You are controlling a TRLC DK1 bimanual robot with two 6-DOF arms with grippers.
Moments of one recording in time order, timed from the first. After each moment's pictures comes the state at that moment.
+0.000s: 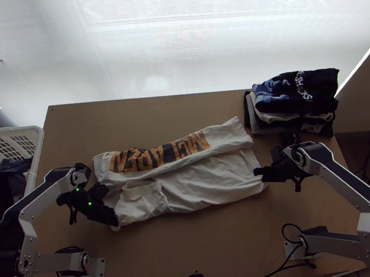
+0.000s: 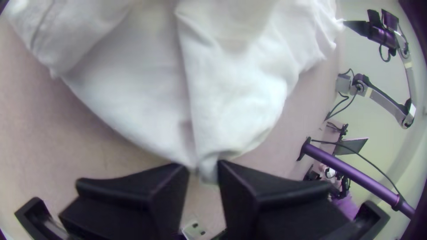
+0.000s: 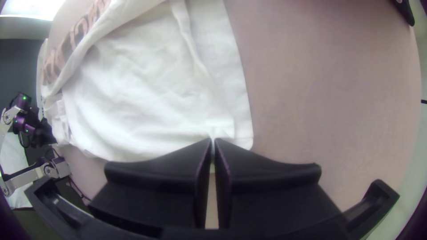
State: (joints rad) left arm 0.01 1.49 0.76 -1.17 0.45 0.45; right arm 0.18 1.34 0.83 -0.86 -0.25 0.22
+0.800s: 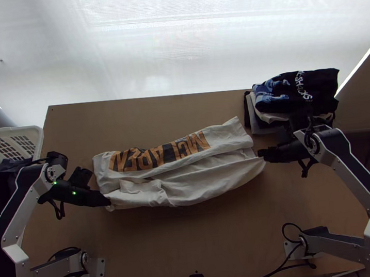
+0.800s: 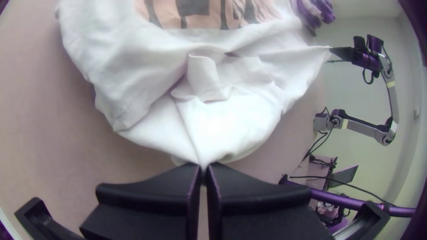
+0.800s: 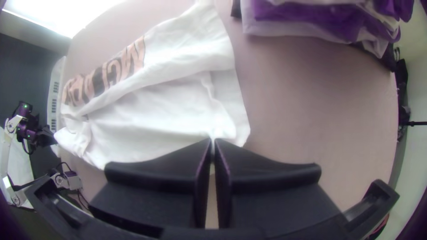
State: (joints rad) left arm 0.15 1.32 0.91 -1.24 0.57 0.44; right arm 0.15 1.31 1.07 -0.93 -0.25 0.20
